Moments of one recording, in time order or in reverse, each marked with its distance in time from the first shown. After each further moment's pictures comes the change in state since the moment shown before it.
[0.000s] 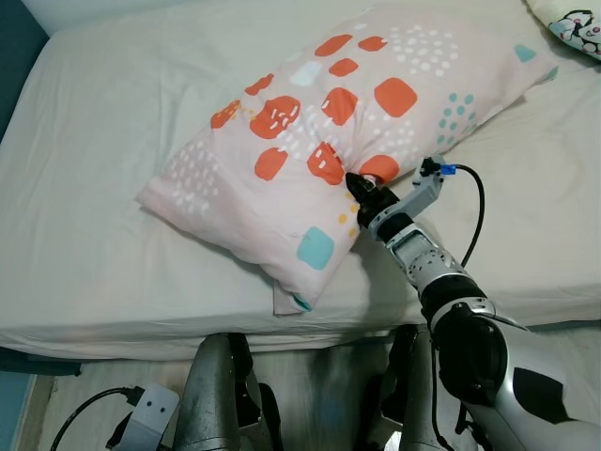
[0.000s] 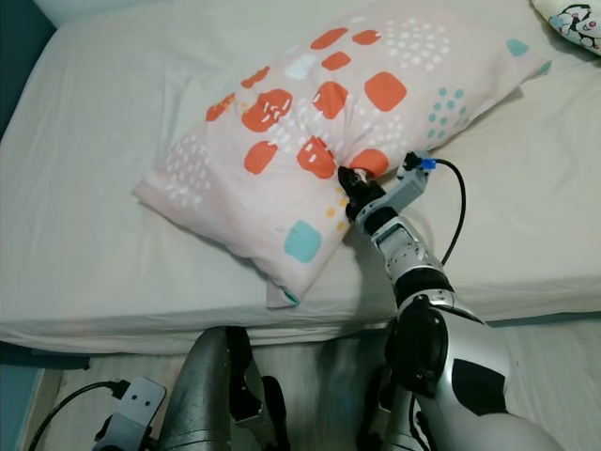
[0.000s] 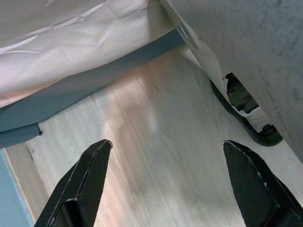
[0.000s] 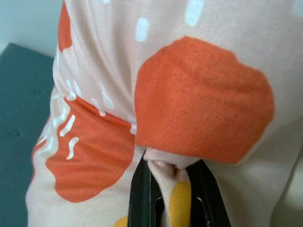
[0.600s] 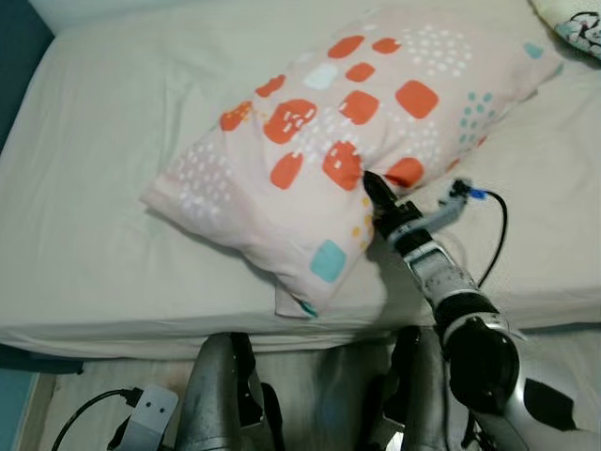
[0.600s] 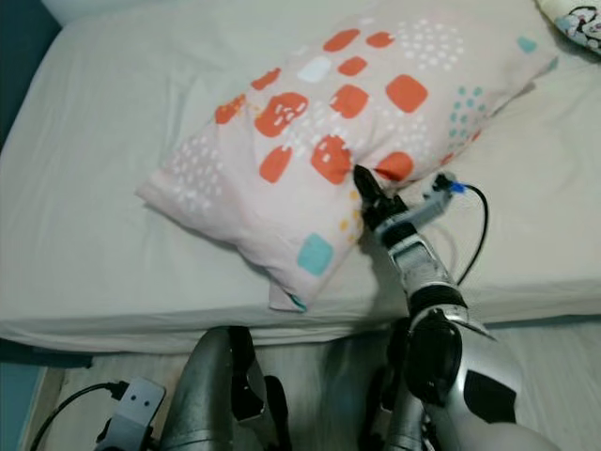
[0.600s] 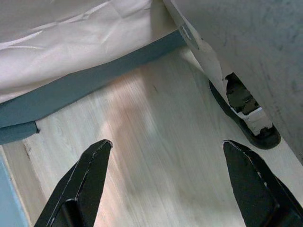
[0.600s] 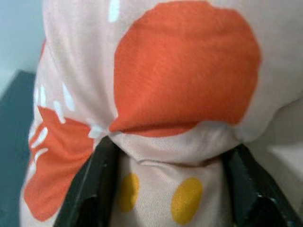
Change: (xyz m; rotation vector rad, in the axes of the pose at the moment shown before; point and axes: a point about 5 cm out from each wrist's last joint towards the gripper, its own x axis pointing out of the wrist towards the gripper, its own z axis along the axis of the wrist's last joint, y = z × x) left arm -0.005 -0.003 -0.005 -0.023 -0.004 -0.006; right arm -0.012 -0.016 0.000 0.098 -0.070 -0.027
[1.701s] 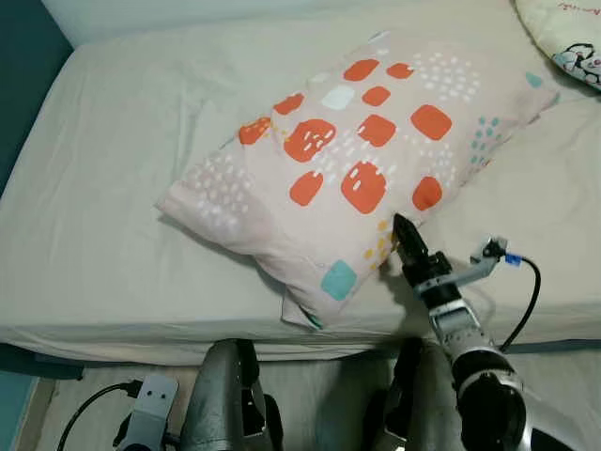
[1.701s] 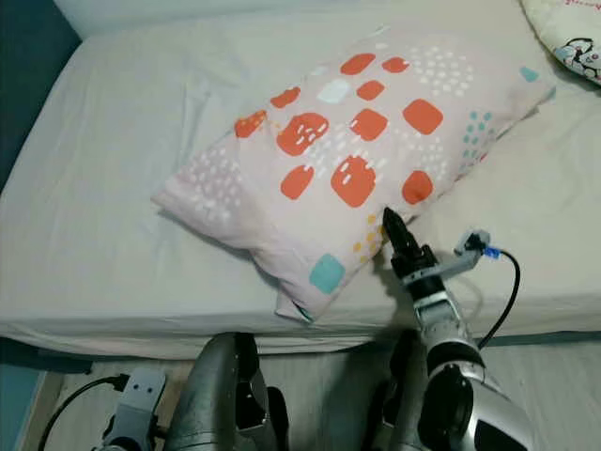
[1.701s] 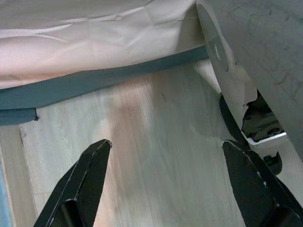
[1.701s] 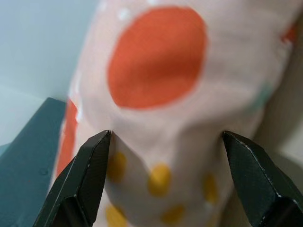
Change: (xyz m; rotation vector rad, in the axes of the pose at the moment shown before) left arm 0.017 -0.003 0.004 -0.112 0.026 0.064; right arm -0.066 -0.057 0.003 0.051 -0.206 0.053
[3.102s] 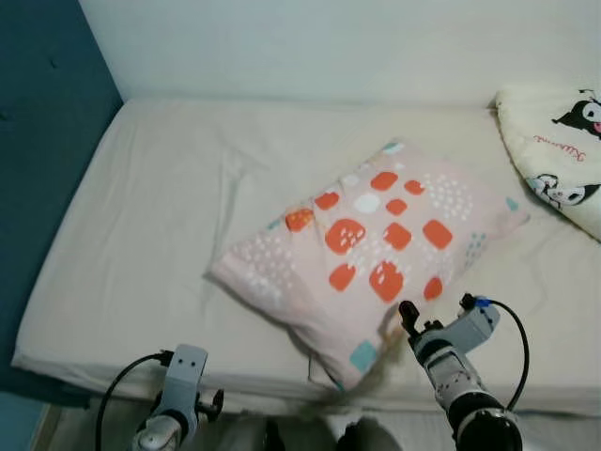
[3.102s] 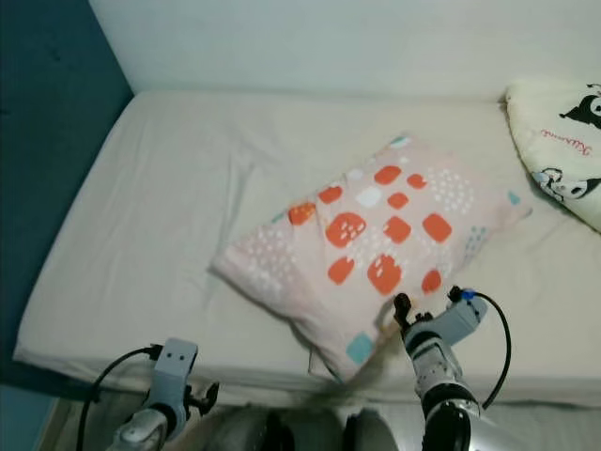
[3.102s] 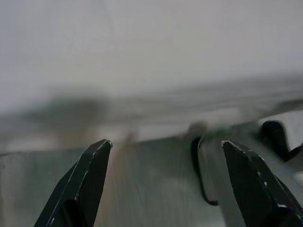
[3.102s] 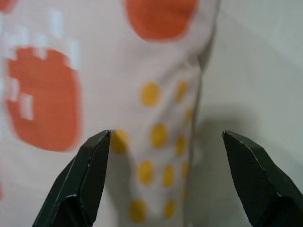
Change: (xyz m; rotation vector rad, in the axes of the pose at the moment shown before) left arm 0.031 -0.022 0.035 -0.081 -0.002 -0.018; right arm -0.083 -0.065 -0.044 -0.101 0.183 -0.806
